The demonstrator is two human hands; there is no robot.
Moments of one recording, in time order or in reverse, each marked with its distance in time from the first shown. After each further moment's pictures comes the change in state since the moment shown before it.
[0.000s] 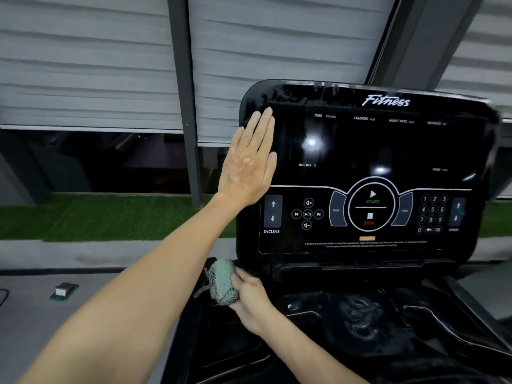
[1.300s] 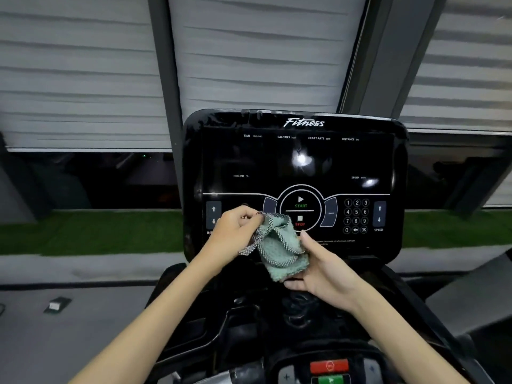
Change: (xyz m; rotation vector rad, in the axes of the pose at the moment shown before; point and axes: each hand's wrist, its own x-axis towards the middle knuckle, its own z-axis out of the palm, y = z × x) left_hand -0.045 0.158 -0.065 -0.982 -0.420 -0.751; right_hand -0.239 -0.213 -0.083 -0.217 -0.171 -0.095
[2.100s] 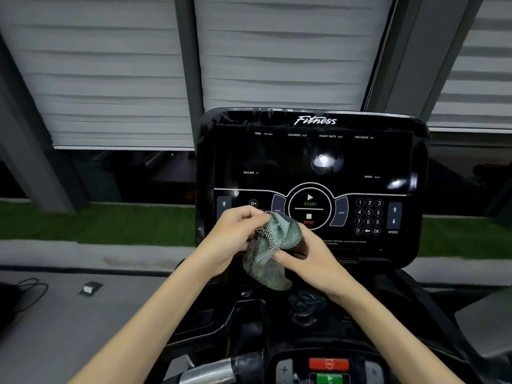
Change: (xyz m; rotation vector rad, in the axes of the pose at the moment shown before) left_hand -0.031 0.024 -0.002 -0.249 -0.054 -0.140; right_hand 0.008 0.003 0.012 -0.663 0.099 -0.424
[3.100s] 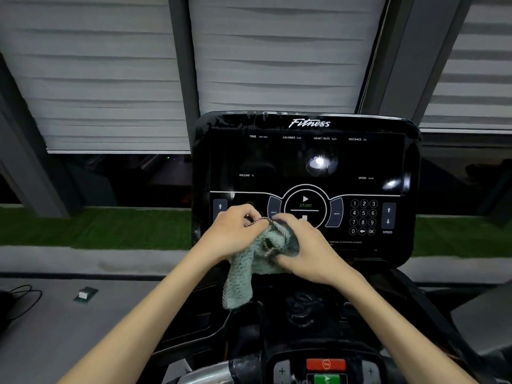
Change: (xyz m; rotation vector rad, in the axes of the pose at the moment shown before) left_hand 0.012 0.008 -0.004 0.624 0.048 0.055; right_hand 0.016 -0.010 -0.014 -0.528 -0.042 -0.062
